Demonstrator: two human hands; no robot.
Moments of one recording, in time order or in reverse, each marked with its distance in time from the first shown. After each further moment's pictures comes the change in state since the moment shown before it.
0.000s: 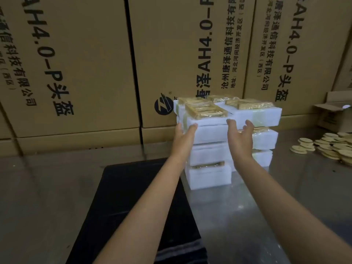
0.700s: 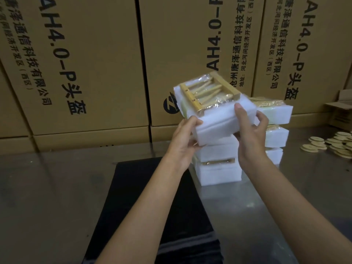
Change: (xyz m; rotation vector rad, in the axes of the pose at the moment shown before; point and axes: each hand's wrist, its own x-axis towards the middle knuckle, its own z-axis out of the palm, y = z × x) left_hand -0.053 0.029 -0.033 -0.489 -0.139 -0.062; right_hand -0.051 -0.030 -0.002 0.529 -0.117 0.011
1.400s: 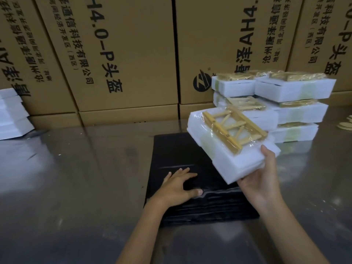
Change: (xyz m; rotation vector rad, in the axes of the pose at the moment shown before) left_hand -0.132 -0.065 -0.194 1.395 -0.194 -0.178; right_hand -0.147 0.092 -0.034 0.423 -0.182 0.444
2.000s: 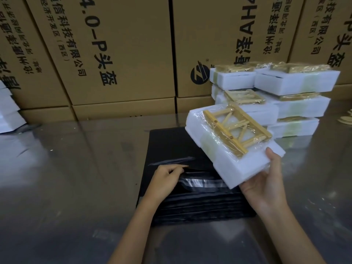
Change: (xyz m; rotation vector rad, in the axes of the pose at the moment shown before) left_hand -0.005 0.006 -0.003 -0.537 0.325 -0.022; right_hand 0.000 0.000 -0.021 0.019 -0.045 0.025
